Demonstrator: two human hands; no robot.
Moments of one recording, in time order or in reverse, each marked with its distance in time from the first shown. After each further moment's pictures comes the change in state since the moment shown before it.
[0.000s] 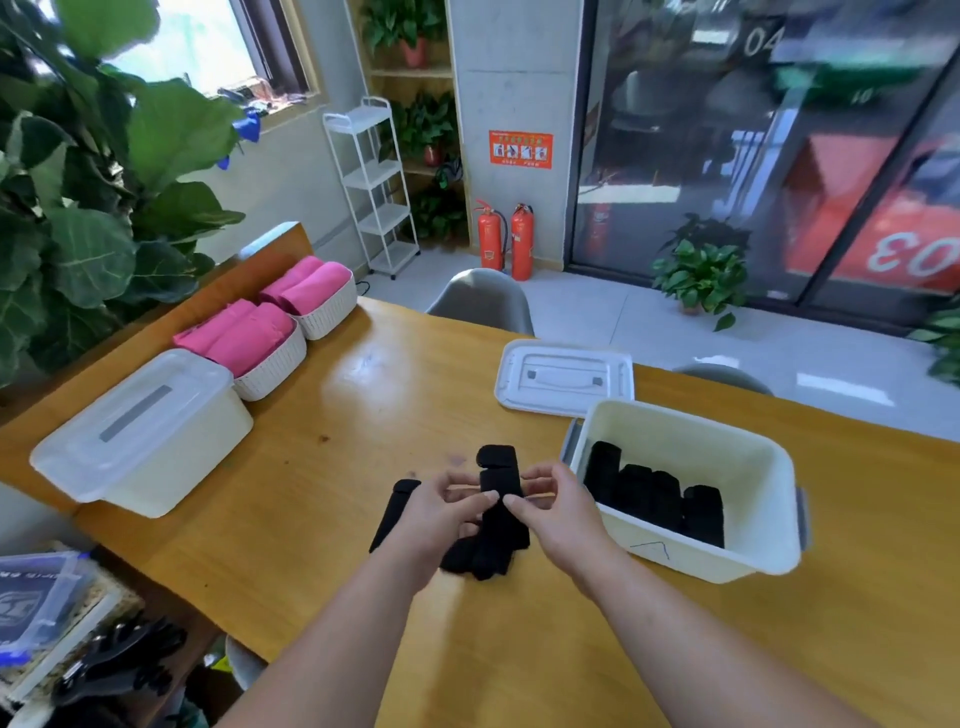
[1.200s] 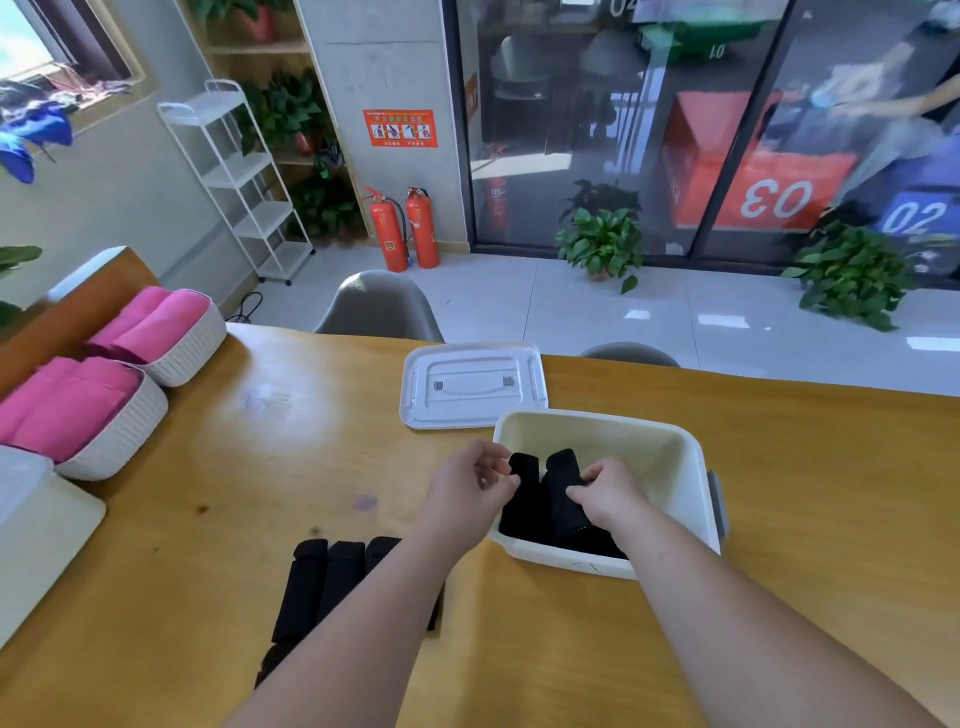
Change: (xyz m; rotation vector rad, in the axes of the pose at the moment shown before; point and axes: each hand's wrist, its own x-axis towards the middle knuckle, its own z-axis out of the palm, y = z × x) left_hand 0.086 0.041 0.139 0.567 -0.106 0.359; right_hand 0.098 0.071 -0.160 -0.341 0.345 0.451
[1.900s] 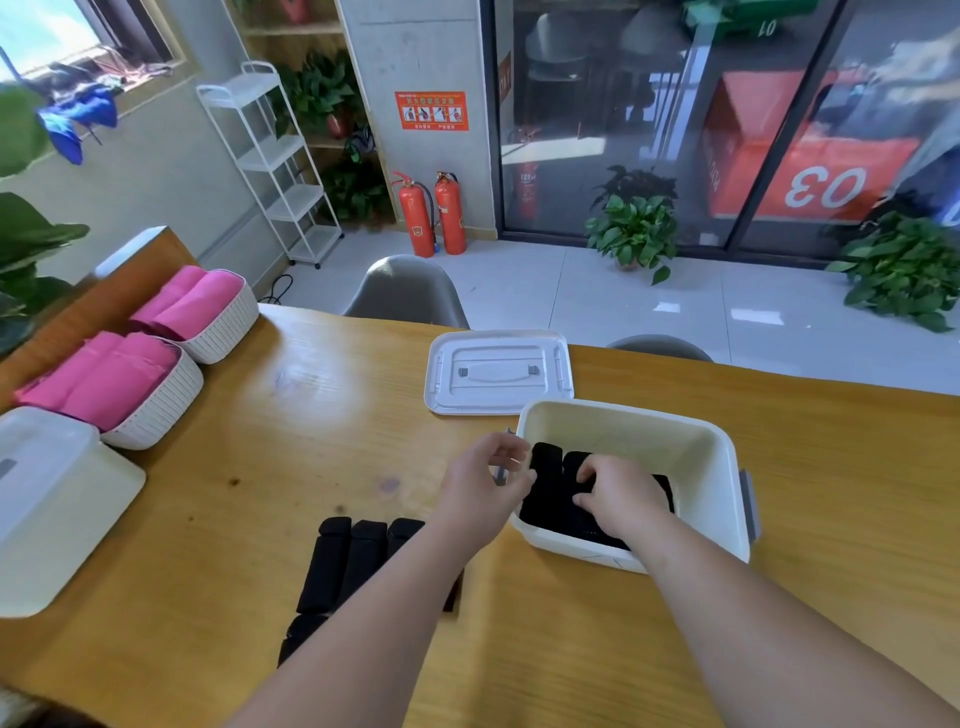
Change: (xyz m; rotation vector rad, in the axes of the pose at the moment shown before) left_hand -0.012 -0.003 -0.006 0.004 0.046 0.008; right_hand -0.006 -0.003 0.012 -0.516 -0.025 -0.317
